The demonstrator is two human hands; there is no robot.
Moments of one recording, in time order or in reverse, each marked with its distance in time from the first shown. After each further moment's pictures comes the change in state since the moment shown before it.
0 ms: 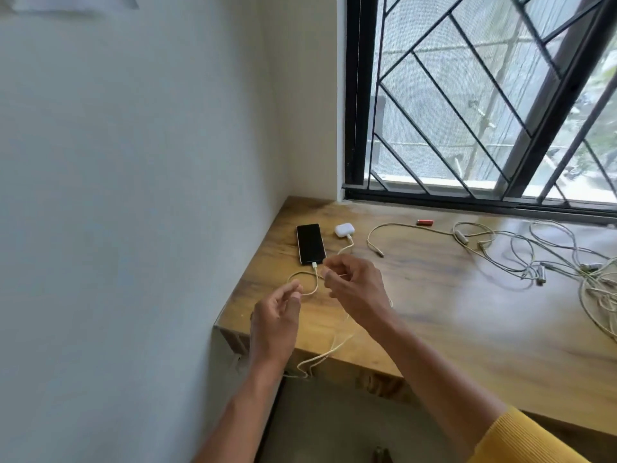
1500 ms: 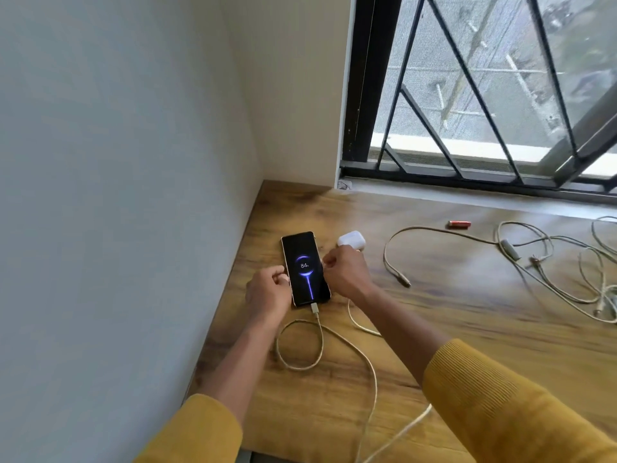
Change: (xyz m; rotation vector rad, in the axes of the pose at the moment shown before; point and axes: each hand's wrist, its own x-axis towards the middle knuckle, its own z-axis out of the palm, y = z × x) left_hand 0.292 -0.103 0.094 0.395 -0.105 -0.352; right_hand 0.263 0.117 0.076 -0.425 -0.157 0.490
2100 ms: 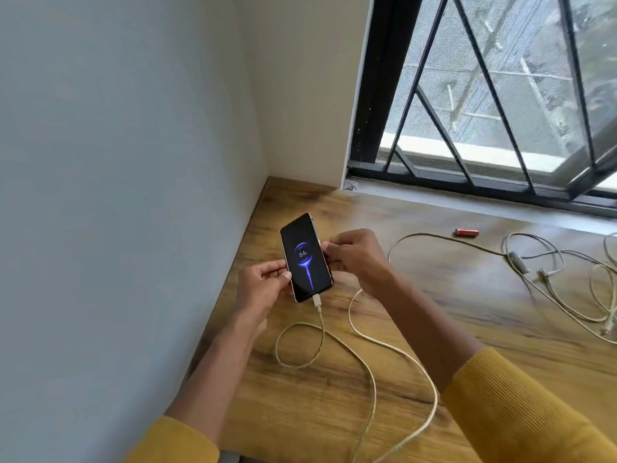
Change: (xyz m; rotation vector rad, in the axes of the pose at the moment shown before) left_hand 0.011 -0.001 -0.015 -0.499 -0.128 -0.106; right_hand 0.010 -0.012 -0.034 0.627 -0.127 0.016
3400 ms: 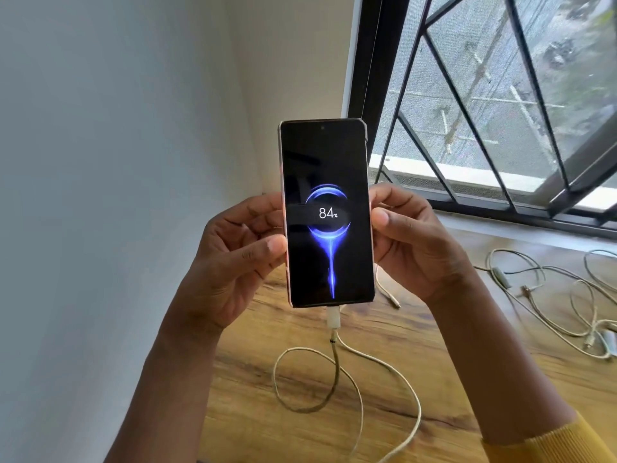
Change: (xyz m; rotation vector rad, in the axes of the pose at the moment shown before) left_hand -0.100 0.141 -0.027 -0.590 -0.749 0.482; right_hand -0.100 -0.096 -0.072 0.619 -0.661 -0.458
